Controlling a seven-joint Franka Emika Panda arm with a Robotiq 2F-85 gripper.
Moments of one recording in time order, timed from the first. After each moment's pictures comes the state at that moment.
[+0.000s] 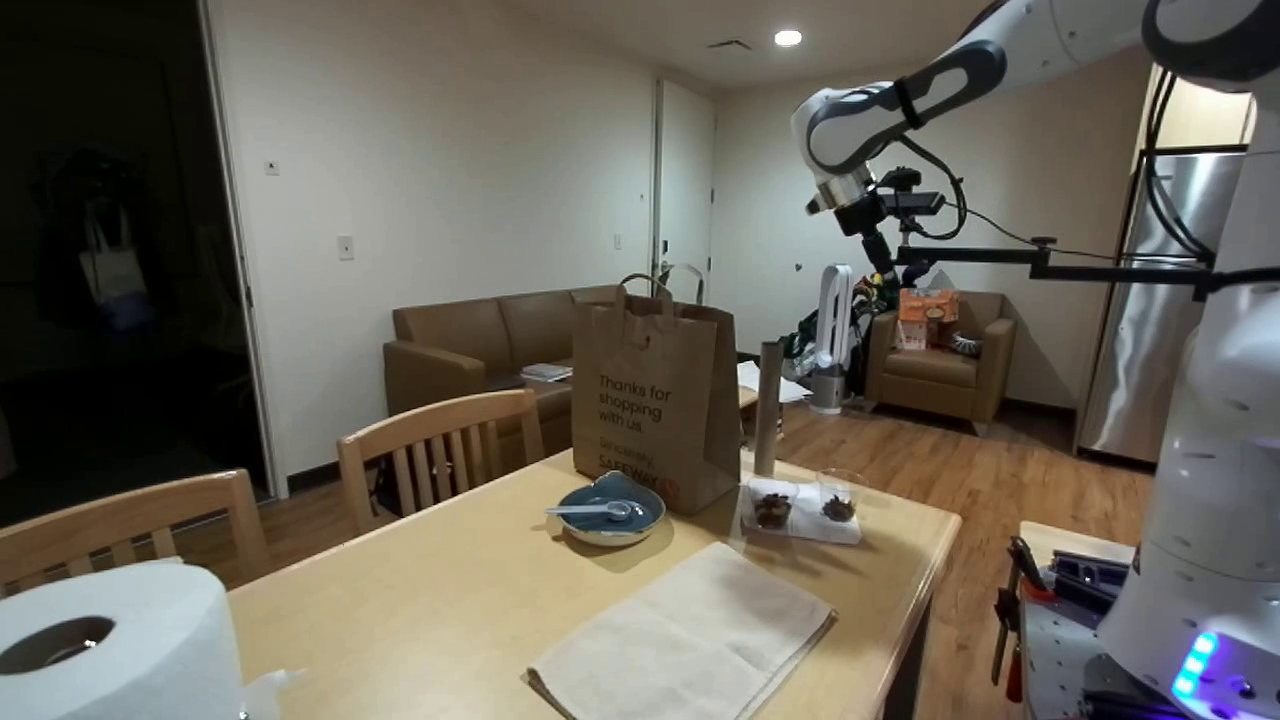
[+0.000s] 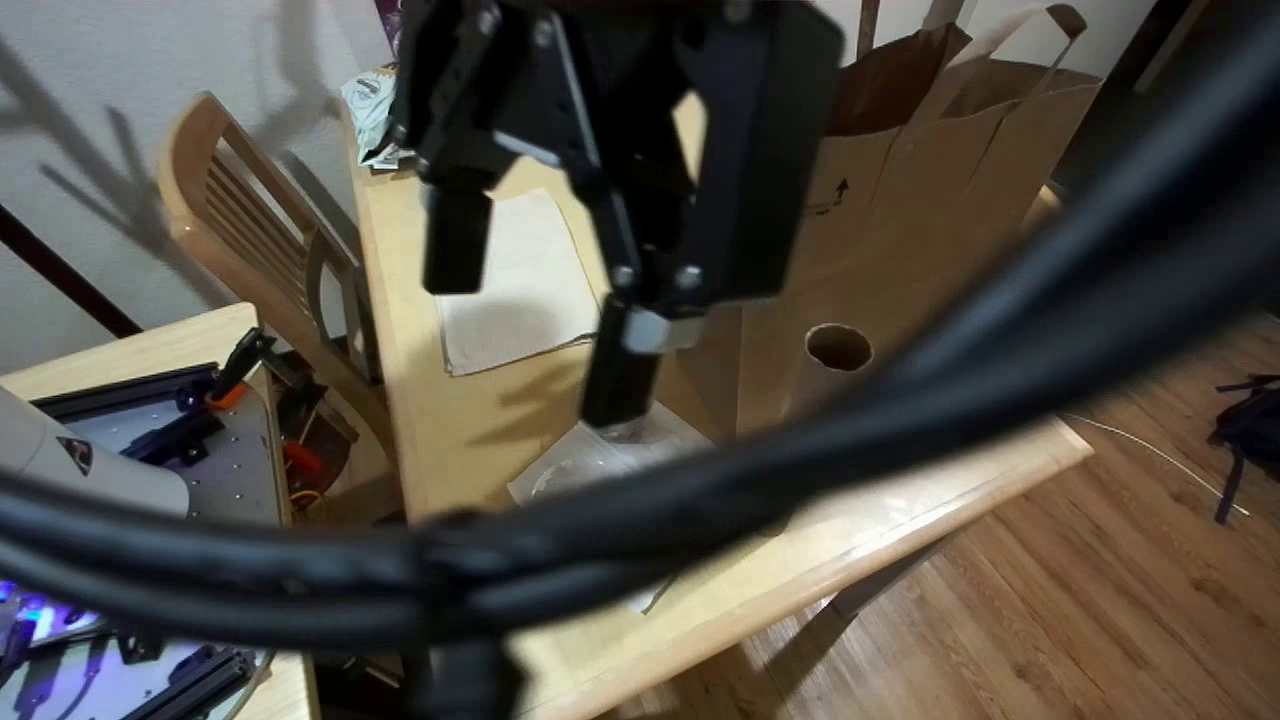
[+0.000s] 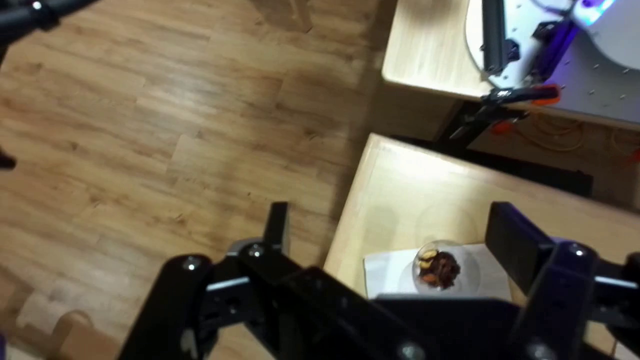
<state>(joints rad) -0.16 -0.03 -0.29 -1.89 -0.44 1.54 -0.58</state>
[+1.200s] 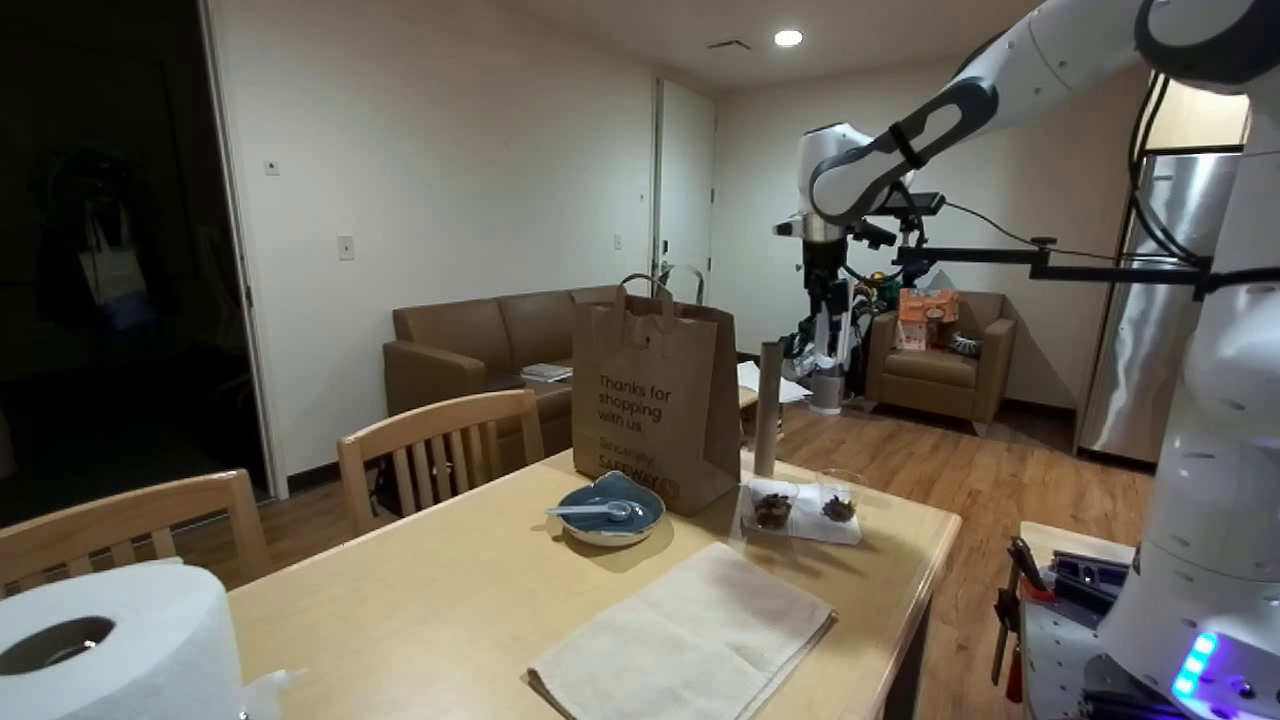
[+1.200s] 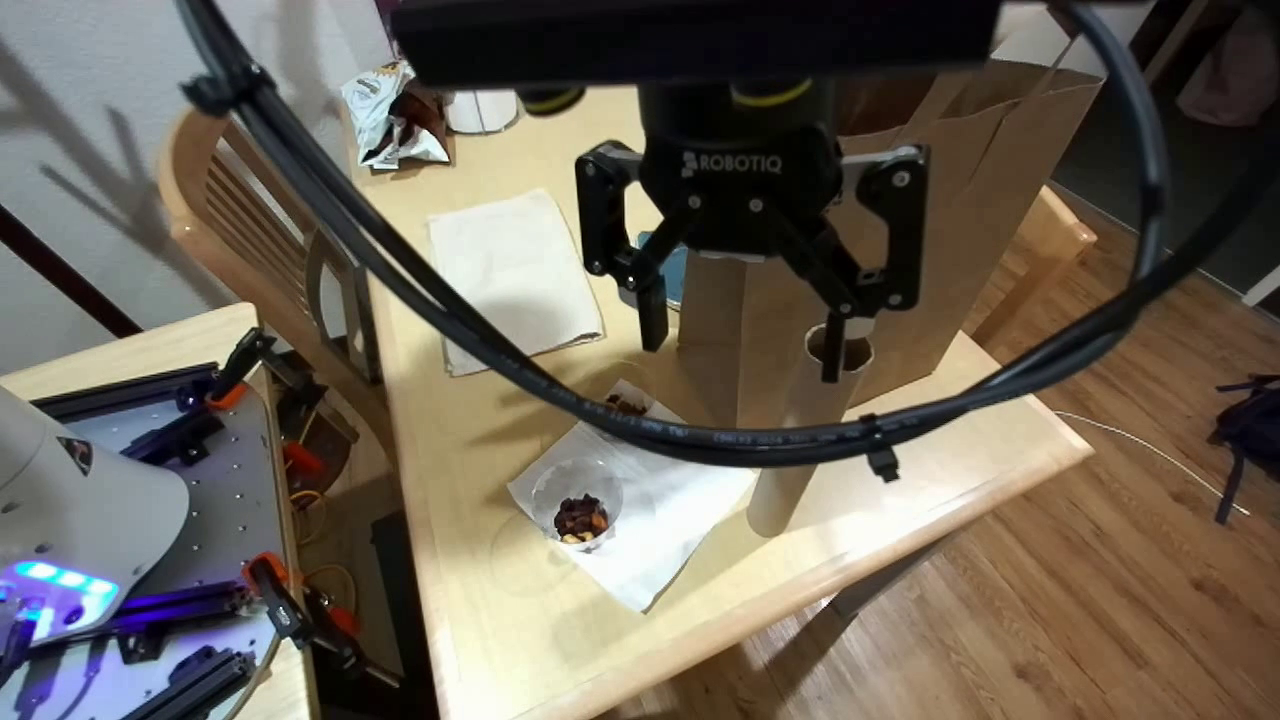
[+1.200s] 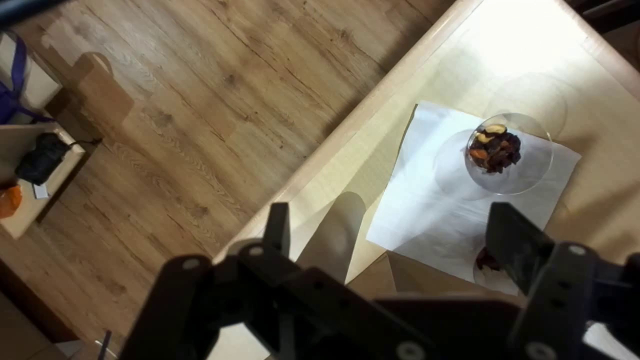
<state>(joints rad) -0.18 -0.02 -0.27 -2.09 -0.32 2.15 -0.91</state>
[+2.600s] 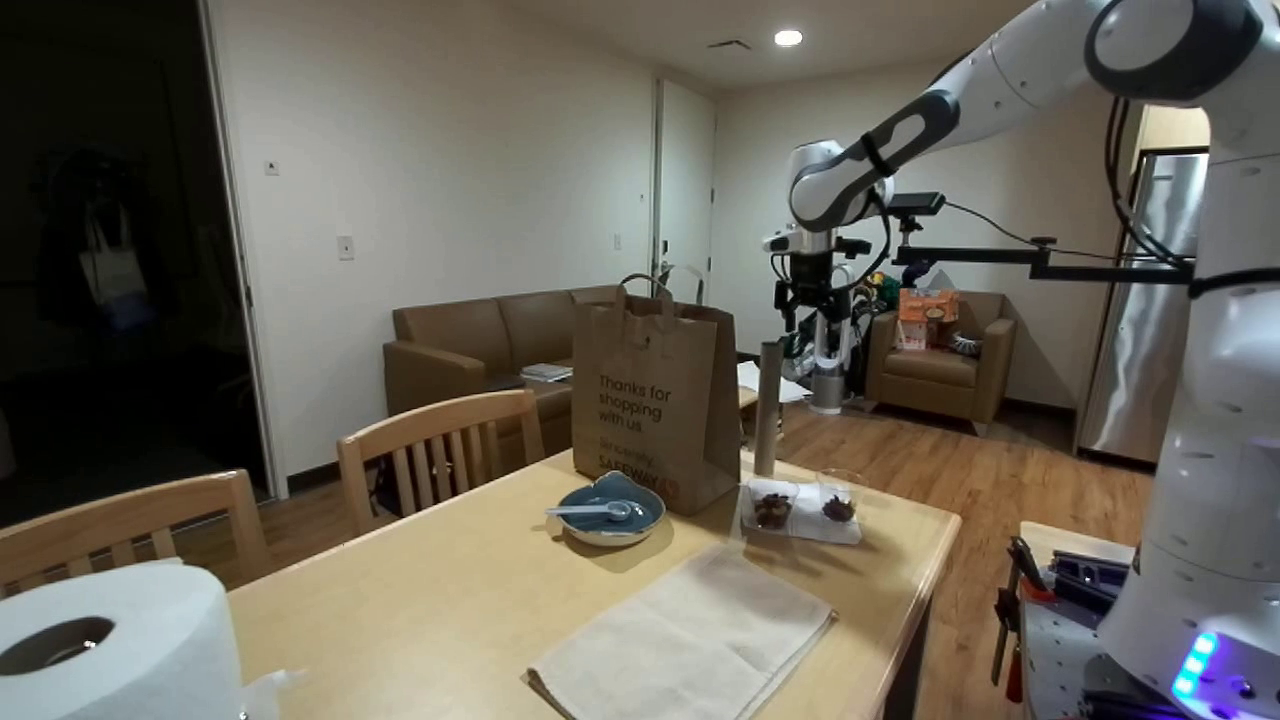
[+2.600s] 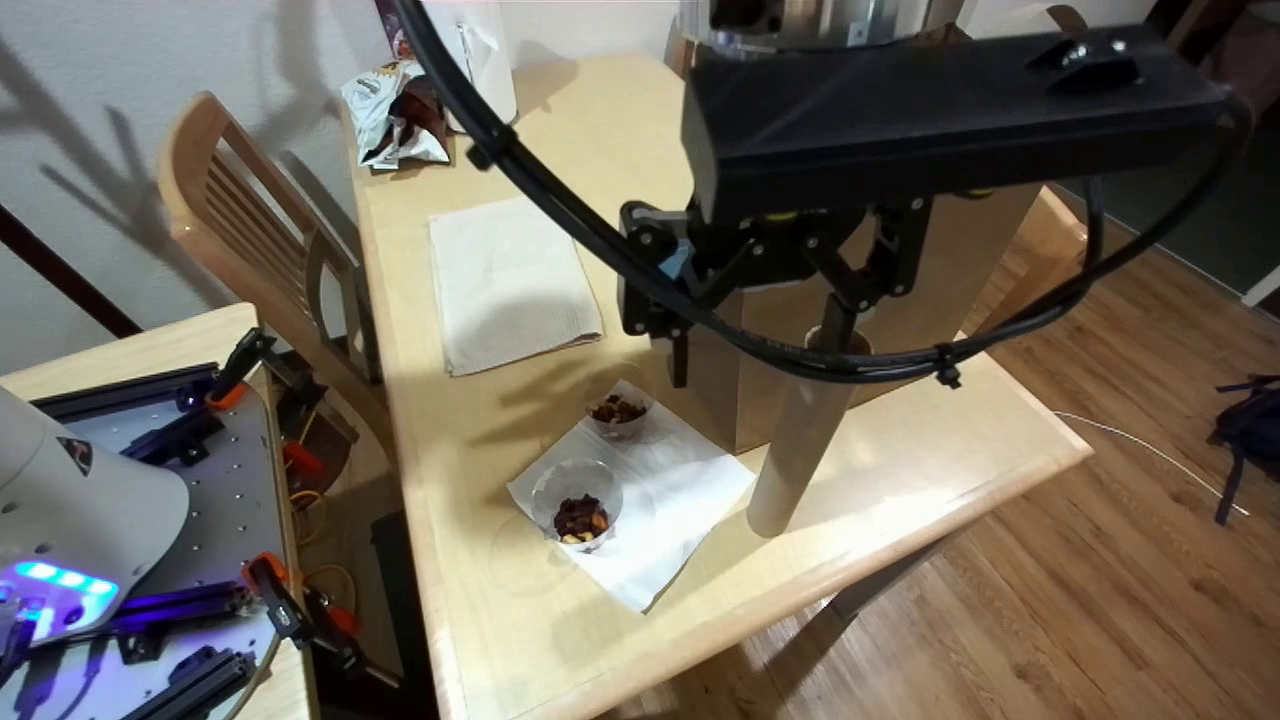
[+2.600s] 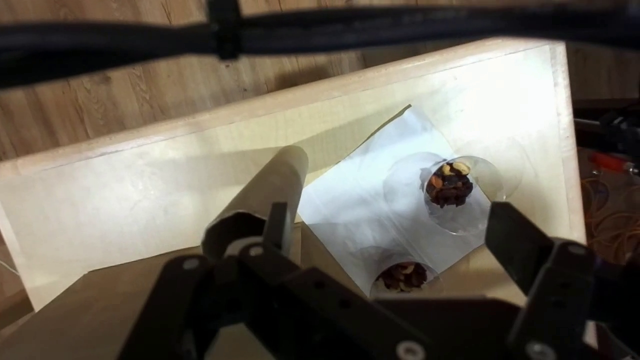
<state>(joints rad) -0.20 0.10 -0.27 -2.01 -0.16 2.13 -1.60</state>
